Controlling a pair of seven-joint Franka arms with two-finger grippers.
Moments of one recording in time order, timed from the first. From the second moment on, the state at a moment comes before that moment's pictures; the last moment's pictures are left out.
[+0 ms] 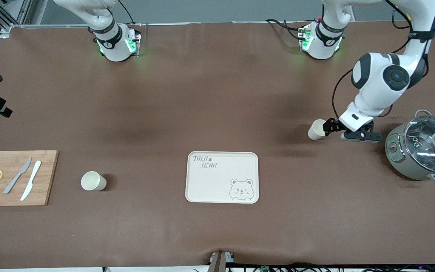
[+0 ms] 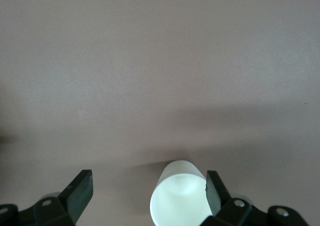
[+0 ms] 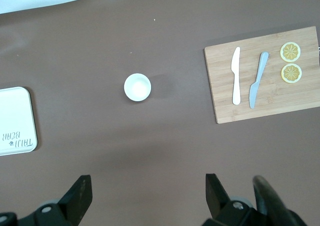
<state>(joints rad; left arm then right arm) -0.08 0.07 -0.05 -2.39 -0.01 2.62 -0.03 -0.05 0.04 -0.07 -1.50 0.06 1.62 0.04</state>
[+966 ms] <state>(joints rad) -0.08 0.08 -0.05 -2.59 -0.01 2.84 -0.03 0.10 0.26 -0.06 -1.52 0.01 1.84 0.04</state>
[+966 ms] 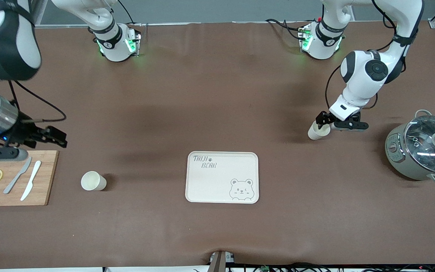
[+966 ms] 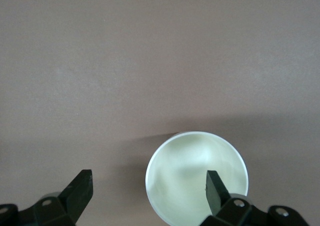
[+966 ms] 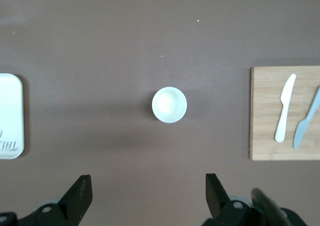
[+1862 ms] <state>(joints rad) -0.08 0.14 -0.05 -2.58 -0.01 2.85 -0.03 0.00 0.53 -0.08 -1.52 0.00 2.16 -0.23</state>
